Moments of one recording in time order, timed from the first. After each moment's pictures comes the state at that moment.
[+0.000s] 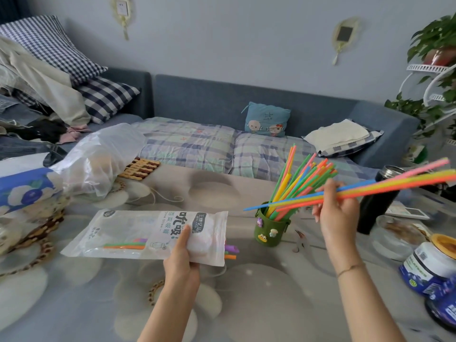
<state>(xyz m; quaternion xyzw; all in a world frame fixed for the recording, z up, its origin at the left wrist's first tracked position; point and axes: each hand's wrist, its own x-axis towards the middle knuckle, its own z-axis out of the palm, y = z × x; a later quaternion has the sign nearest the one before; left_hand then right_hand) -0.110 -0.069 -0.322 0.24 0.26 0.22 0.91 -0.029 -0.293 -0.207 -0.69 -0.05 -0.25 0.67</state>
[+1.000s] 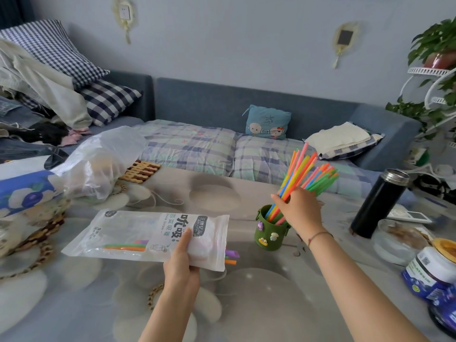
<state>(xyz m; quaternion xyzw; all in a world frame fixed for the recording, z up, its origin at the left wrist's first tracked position) -0.106 -0.065 -0.330 0.25 0.27 0.23 0.90 0.018 -0.261 -0.223 -0.95 -0.12 -0.19 0.23</state>
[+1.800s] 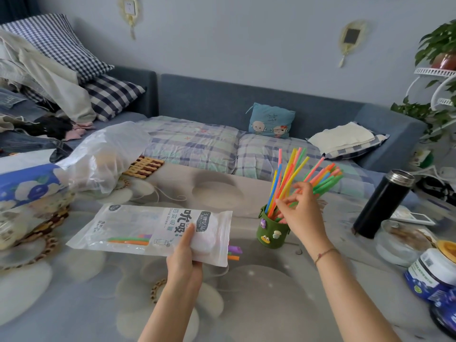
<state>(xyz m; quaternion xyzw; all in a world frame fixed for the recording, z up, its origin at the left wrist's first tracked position) -0.110 -0.067 -0.322 0.24 0.26 0.23 0.91 0.002 -0.260 -0.241 -0.86 -0.11 -0.14 0.47</state>
